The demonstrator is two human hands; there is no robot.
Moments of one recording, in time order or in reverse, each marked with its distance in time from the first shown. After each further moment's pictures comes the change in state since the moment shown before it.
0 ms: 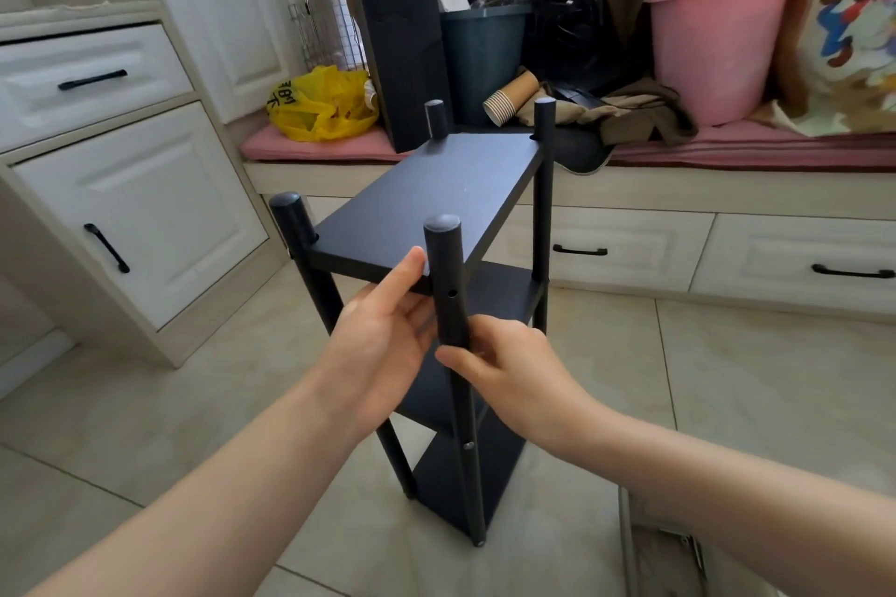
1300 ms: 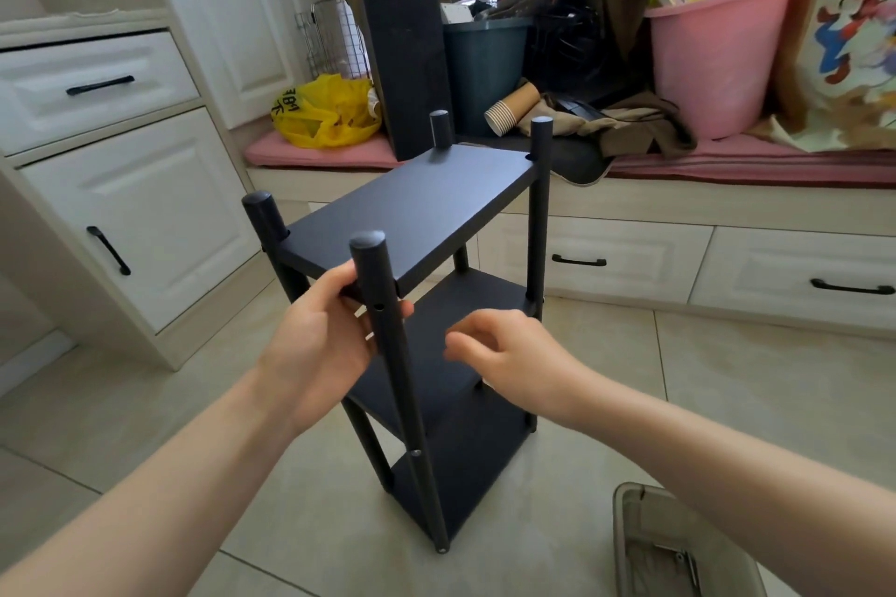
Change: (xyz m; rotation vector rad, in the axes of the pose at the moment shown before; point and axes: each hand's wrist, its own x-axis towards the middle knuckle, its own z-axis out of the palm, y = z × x) left_hand 0.006 0.018 -0.033 0.054 0.027 0.022; right_hand 0.021 0.006 -0.023 -0.102 -0.152 0.079
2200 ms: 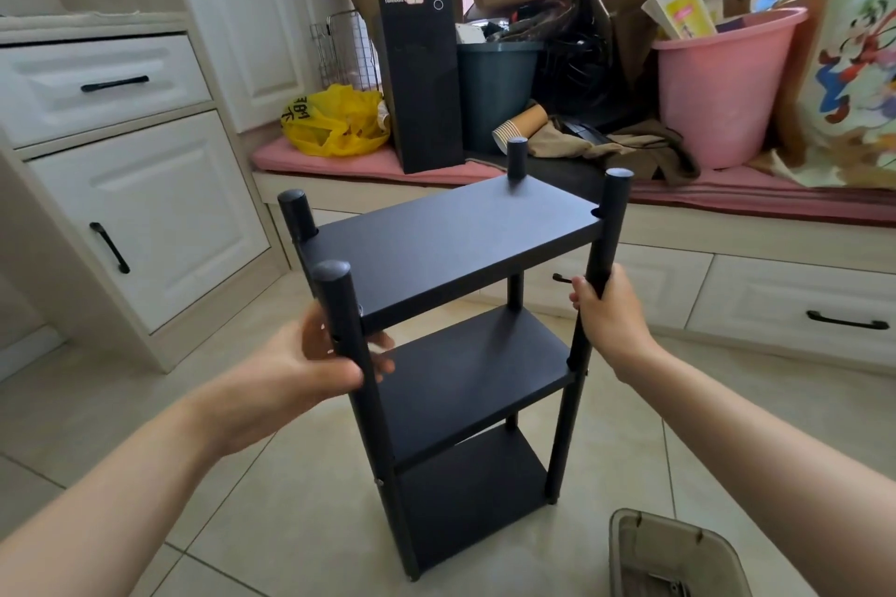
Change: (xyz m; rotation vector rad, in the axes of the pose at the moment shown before) left_hand 0.001 0.006 -0.068 0.507 -0.187 -0.041; right_hand 0.047 0.057 -0.063 0.185 0.586 0.272
